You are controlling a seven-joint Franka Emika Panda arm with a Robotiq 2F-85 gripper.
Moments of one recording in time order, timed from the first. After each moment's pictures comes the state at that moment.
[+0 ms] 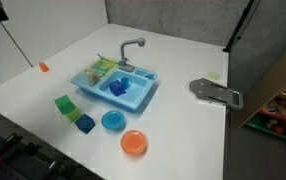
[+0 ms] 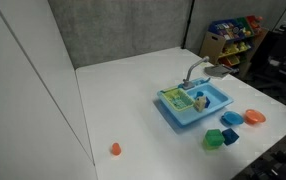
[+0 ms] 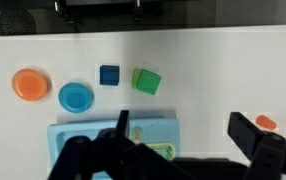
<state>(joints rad) 0.02 -0.48 0.11 -2.44 0.15 1.86 0.17</state>
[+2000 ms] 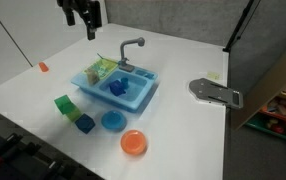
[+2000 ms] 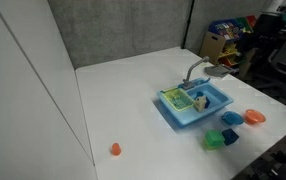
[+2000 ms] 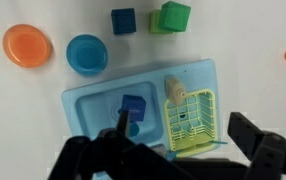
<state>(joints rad) -0.05 -0.04 -0.11 -2.20 0.22 2.06 -0.02</state>
